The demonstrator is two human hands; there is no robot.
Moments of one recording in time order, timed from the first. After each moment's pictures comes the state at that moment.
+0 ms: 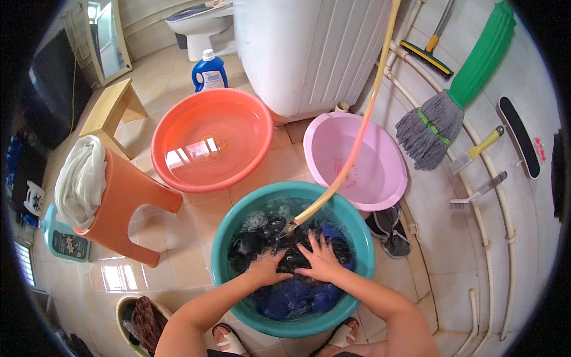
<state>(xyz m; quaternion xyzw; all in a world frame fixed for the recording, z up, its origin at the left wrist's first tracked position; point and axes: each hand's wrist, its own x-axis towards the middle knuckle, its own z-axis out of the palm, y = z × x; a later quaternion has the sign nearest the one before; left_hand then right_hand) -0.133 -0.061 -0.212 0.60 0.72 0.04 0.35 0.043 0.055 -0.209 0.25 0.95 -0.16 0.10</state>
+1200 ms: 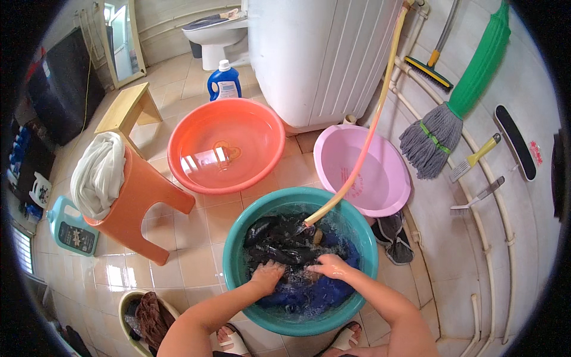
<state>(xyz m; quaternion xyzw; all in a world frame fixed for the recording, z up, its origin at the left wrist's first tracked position) -0.130 -0.102 -0.234 0.70 0.69 -0.06 0.19 0.046 0.069 -0.209 0.29 0.85 -0.40 0.18</state>
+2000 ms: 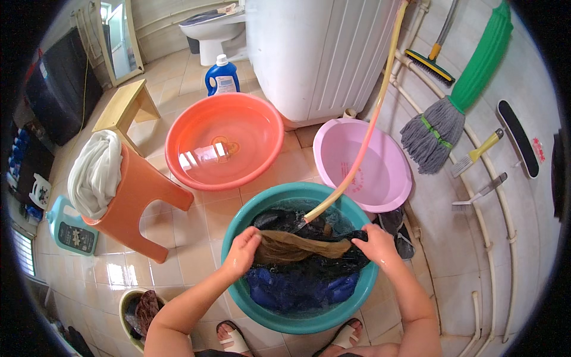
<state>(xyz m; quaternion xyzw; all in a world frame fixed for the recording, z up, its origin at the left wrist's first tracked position) -0.187 -0.088 -0.127 0.33 0.67 0.52 0.41 0.082 0.104 -0.080 0.48 0.85 -0.19 0.01</state>
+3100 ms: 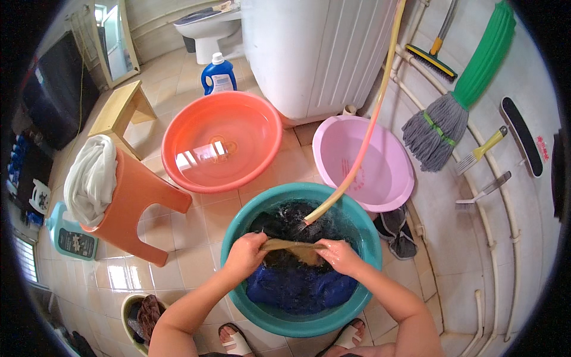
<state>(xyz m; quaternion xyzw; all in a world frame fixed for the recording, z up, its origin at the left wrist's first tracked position) -0.189 -0.071 -0.126 0.59 0.72 0.31 0.17 0.035 0.070 -0.127 0.28 0.83 -0.49 -0.04</state>
